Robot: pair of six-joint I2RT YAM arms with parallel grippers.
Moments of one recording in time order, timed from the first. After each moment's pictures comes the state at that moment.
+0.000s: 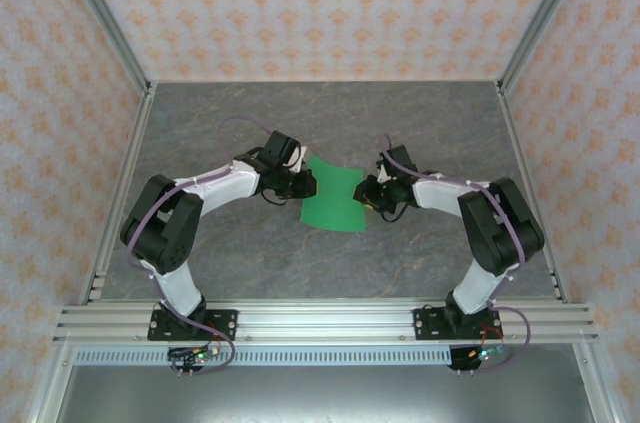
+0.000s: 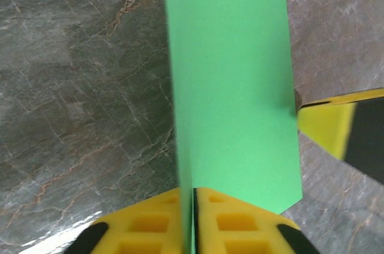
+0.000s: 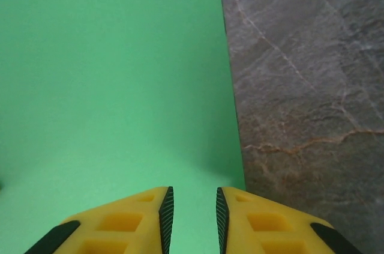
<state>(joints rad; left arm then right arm) -0.47 1.76 1.08 -0.35 0.37 -0.53 0.41 1.71 0.85 -0.18 -0.41 0.77</state>
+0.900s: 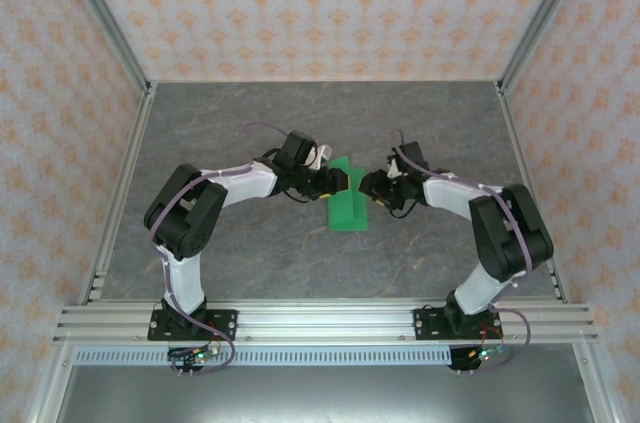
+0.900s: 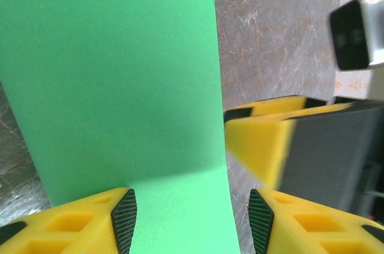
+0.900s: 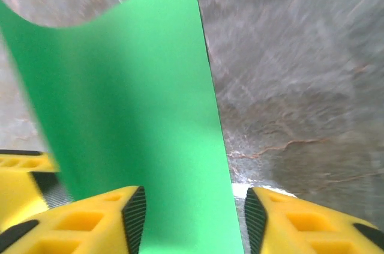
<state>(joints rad) -0.53 1.91 1.14 -0.08 0.59 -0.75 0.32 1.62 0.82 -0.18 -0.43 0.76</state>
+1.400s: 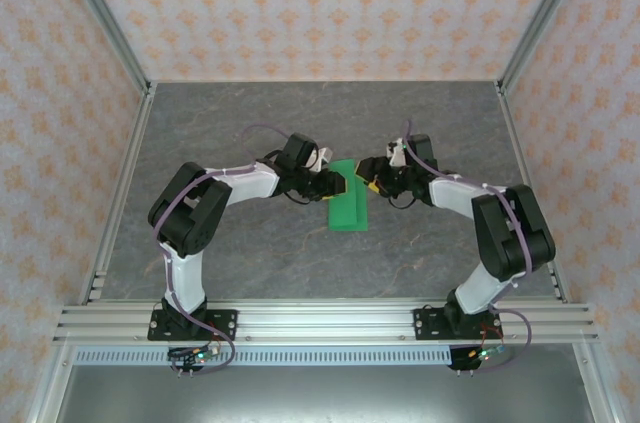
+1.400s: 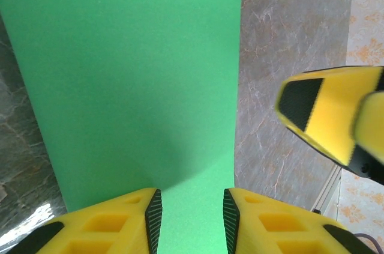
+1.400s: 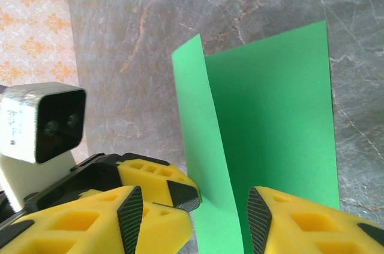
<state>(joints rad) -0.53 1.93 1.14 -0.08 0.59 -0.75 0.28 1.65 0.80 0.07 -0.65 0.86</state>
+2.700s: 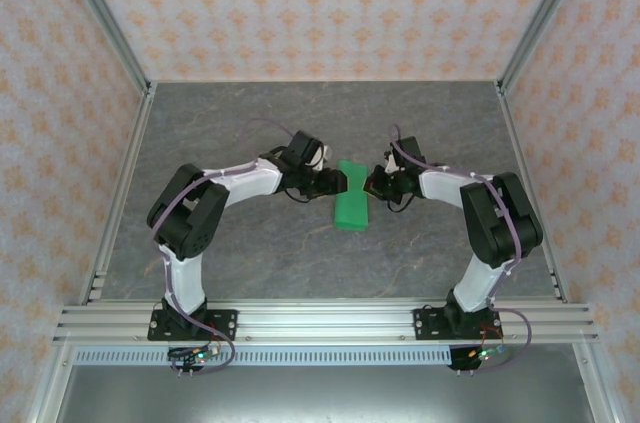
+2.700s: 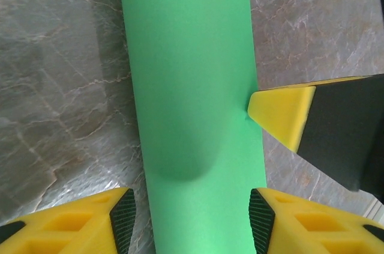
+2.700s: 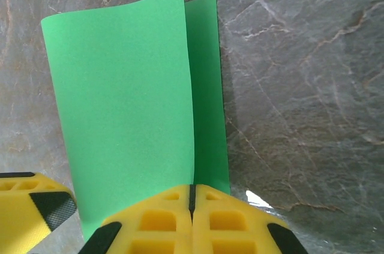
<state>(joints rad) -0.56 1.93 1.21 -0.24 0.43 -0.70 0.32 1.74 0.90 -0.18 -0.44 0.72</state>
